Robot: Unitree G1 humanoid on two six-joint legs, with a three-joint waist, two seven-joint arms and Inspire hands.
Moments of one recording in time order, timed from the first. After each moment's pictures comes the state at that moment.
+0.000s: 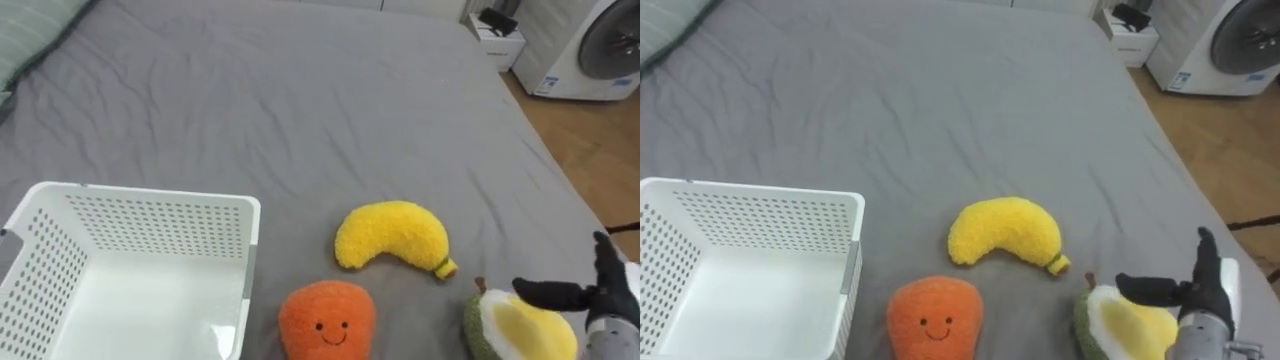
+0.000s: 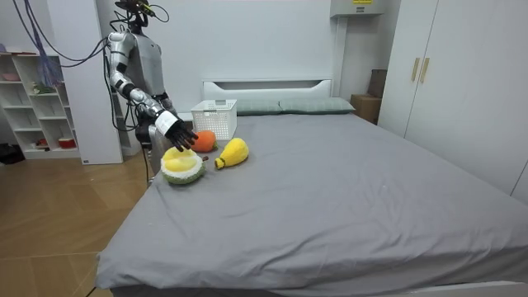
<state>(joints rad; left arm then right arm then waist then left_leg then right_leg) 0.26 0.21 0.15 1.02 -0.12 0.10 0.29 0.09 -0.37 -0.12 0.56 -0.04 0.11 -0.20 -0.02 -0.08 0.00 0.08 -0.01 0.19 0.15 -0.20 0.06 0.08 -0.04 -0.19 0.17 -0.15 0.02</state>
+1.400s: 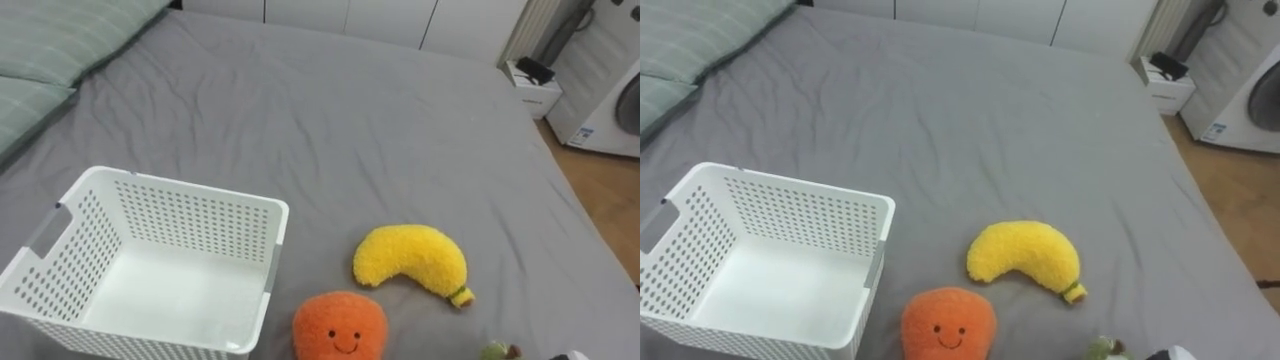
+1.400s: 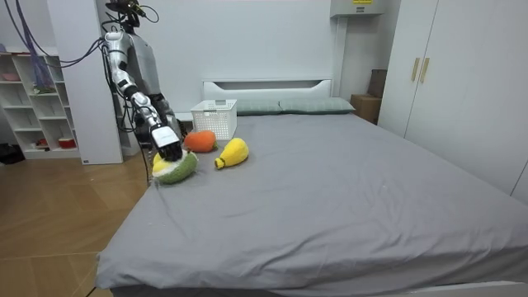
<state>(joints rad) 0.22 0.22 0.12 1.01 -0.05 0.16 0.28 0.04 -0.39 -0.03 0.90 -0.52 0.20 -0.04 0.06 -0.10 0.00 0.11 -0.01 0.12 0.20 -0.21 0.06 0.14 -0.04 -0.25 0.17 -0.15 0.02</state>
